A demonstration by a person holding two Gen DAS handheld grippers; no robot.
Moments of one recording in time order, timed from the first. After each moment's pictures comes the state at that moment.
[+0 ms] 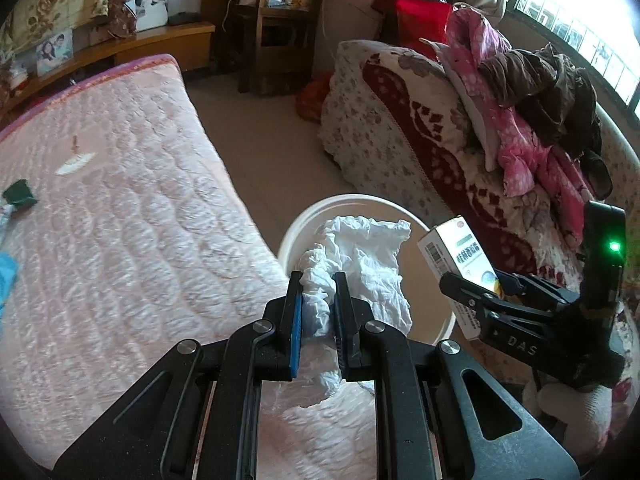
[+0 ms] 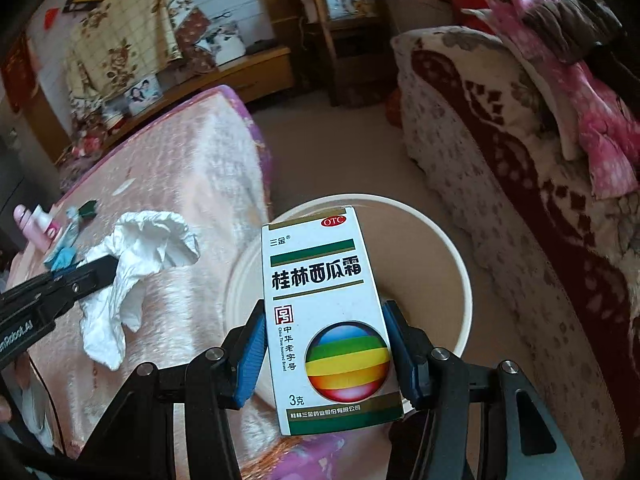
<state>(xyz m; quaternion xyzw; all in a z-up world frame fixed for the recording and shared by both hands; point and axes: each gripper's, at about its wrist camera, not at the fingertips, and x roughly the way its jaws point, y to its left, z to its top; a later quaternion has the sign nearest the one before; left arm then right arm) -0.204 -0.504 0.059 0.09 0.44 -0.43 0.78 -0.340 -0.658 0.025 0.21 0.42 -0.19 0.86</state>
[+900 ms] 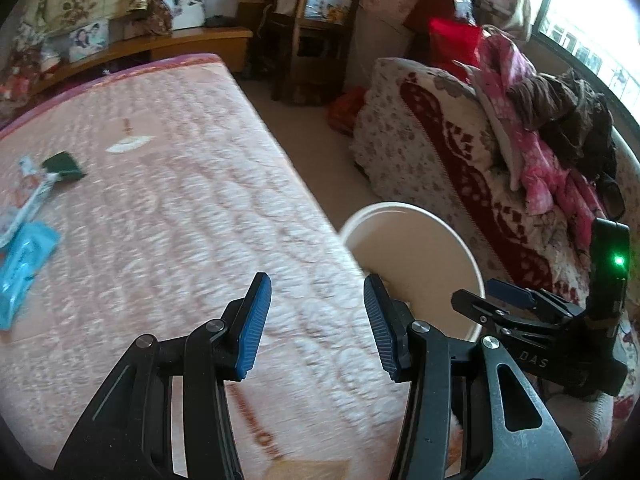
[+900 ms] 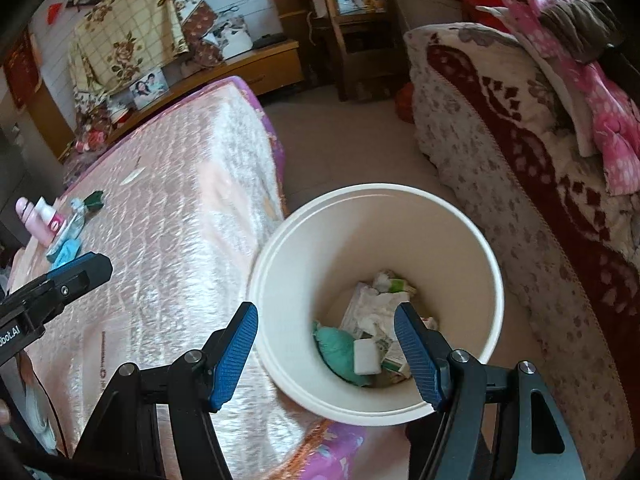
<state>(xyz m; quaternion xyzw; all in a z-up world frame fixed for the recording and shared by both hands) -0.182 -0.437 0.057 0.07 0.43 -0.39 0.81 -0.322 -0.624 0.020 0.21 0.42 -0.18 0.86</state>
